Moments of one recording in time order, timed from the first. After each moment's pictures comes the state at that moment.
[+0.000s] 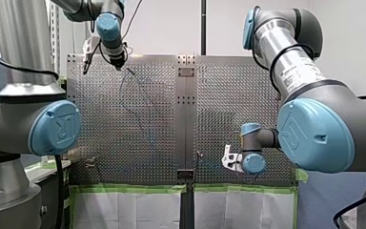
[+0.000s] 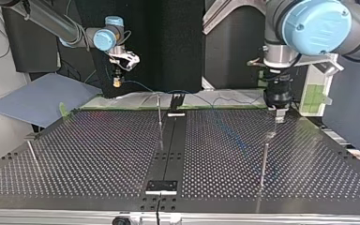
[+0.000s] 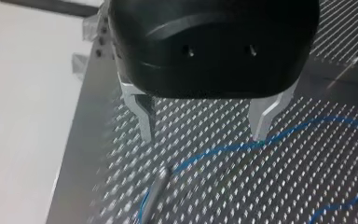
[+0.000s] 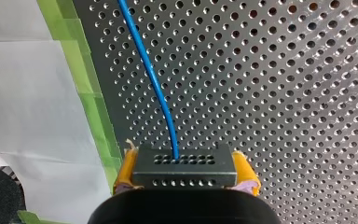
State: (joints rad) left arm -0.19 -1.40 -1.74 -3.36 -1.89 -1.59; right arm 1.95 -0.76 1.91 -0.91 1.68 1.74
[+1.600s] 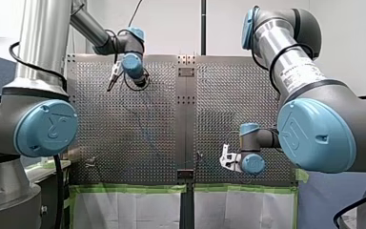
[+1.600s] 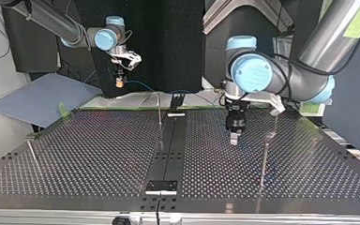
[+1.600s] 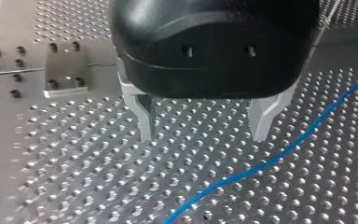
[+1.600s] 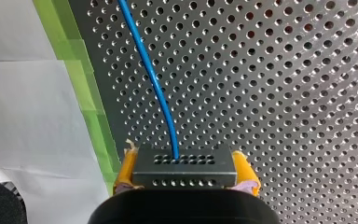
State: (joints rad) left arm -0.28 -1.71 -1.69 -2.97 -1.88 -1.29; right arm 1.96 -0.76 1.91 -0.92 1.65 1.75
